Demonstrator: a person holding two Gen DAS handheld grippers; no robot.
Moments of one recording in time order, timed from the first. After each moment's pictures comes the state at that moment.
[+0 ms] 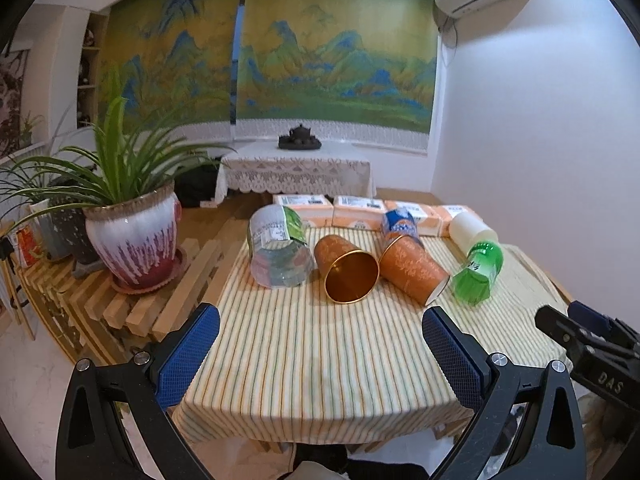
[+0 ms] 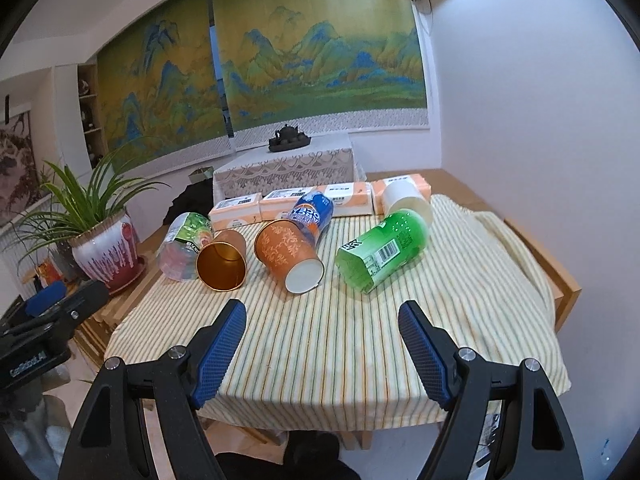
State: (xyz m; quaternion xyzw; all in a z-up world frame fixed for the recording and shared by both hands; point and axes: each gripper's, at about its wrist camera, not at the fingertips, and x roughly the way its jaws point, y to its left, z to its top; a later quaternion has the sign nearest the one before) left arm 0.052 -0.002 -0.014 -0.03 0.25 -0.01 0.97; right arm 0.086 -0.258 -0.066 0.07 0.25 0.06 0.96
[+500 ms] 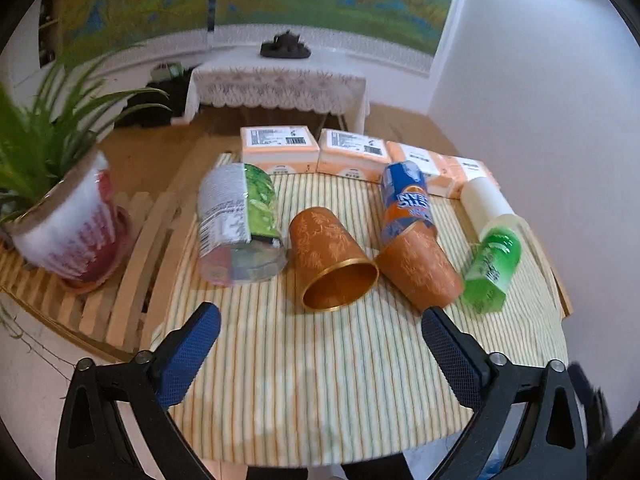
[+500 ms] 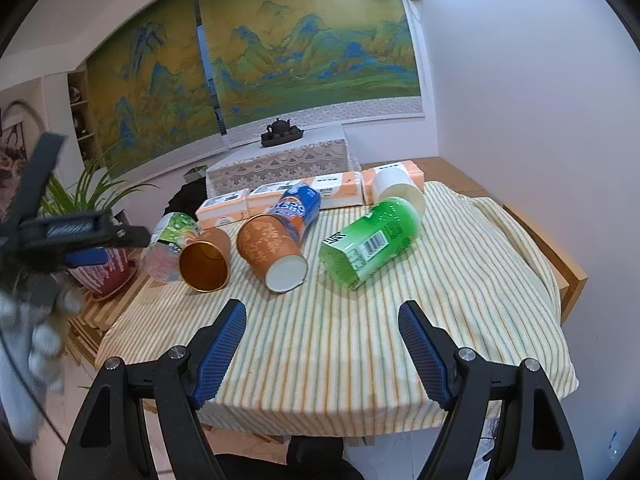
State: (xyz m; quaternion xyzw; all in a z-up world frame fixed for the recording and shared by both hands) left arm 0.206 -0.005 -0.008 -0.07 0.43 -0.04 0.90; right arm 0.103 -0.277 -0.079 0.09 0.27 0.06 0.96
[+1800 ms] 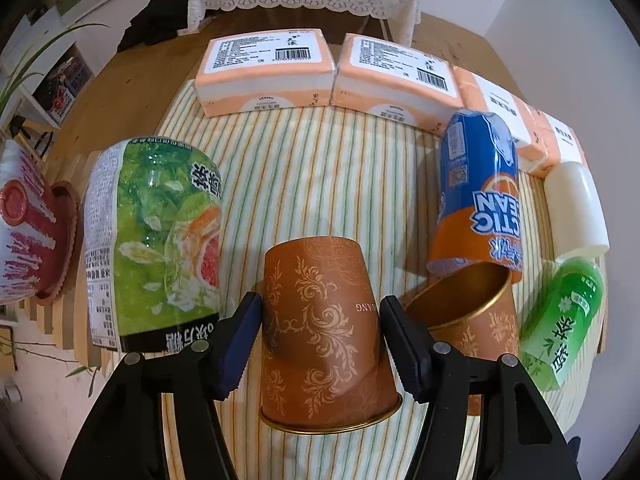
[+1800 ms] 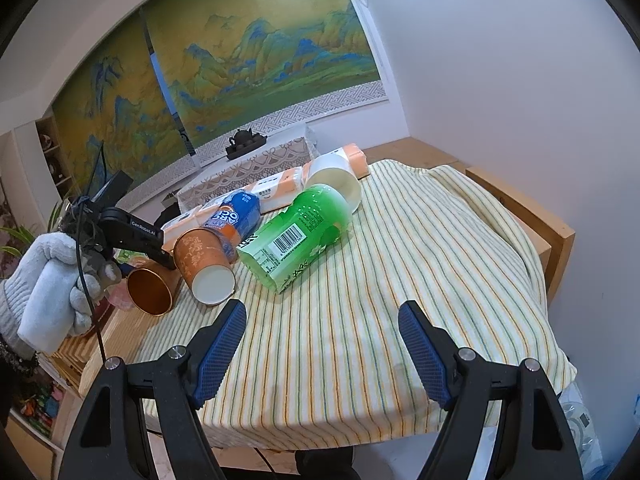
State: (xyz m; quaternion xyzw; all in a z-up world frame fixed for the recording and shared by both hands) left arm 0.355 -0.040 -0.084 -0.07 0.60 0.02 0.80; right arm 0.120 -0.351 -0.113 0.17 0.27 0.03 0.95
